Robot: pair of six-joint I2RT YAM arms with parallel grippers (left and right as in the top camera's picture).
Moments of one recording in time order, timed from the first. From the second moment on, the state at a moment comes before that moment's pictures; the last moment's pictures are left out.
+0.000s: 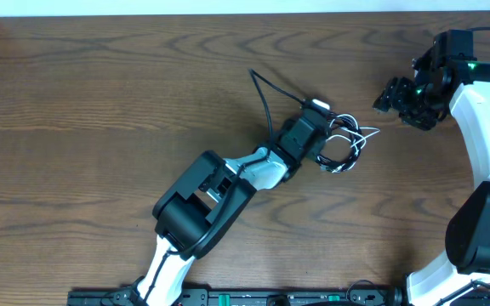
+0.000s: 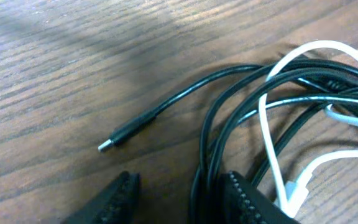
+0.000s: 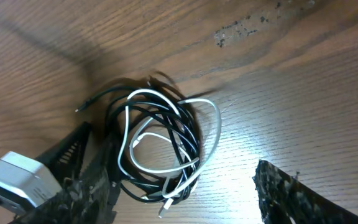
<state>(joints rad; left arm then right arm) -0.77 2.15 1.21 0.17 -0.17 -0.20 -0.09 1.81 1.50 -0.98 -0.27 0.34</state>
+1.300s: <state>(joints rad) -0.64 1.29 1.16 -0.44 -0.03 -0.47 0.03 1.81 1.50 -0.92 -0.86 0.02</state>
